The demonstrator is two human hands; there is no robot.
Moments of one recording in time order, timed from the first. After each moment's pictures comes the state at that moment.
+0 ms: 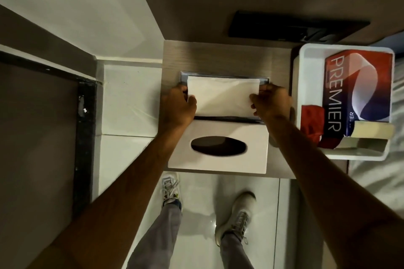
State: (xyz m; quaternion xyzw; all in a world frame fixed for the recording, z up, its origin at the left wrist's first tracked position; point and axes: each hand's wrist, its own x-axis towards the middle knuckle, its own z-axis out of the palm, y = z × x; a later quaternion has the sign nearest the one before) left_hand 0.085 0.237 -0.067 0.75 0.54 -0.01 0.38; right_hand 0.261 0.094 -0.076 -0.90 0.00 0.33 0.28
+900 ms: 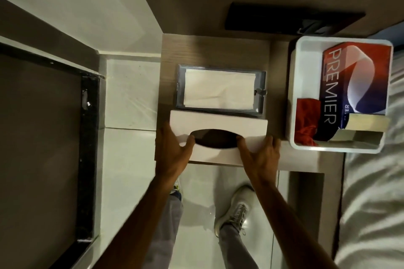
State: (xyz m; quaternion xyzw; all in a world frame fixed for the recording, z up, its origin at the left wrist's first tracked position) left_hand 0.008 0.146 -0.037 0.65 0.62 -0.06 0.43; right_hand 0.145 -0.011 -0.056 -0.92 -0.03 0.30 0.25
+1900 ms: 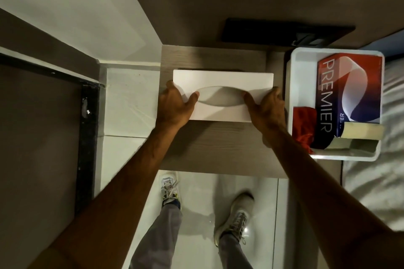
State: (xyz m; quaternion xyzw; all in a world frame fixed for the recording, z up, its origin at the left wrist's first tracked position) left_hand 0.096 0.234 -0.031 0.73 0.56 -0.05 0.39; right_hand 0.252 0.082 -0.040 -0.90 -0.08 0.32 0.27
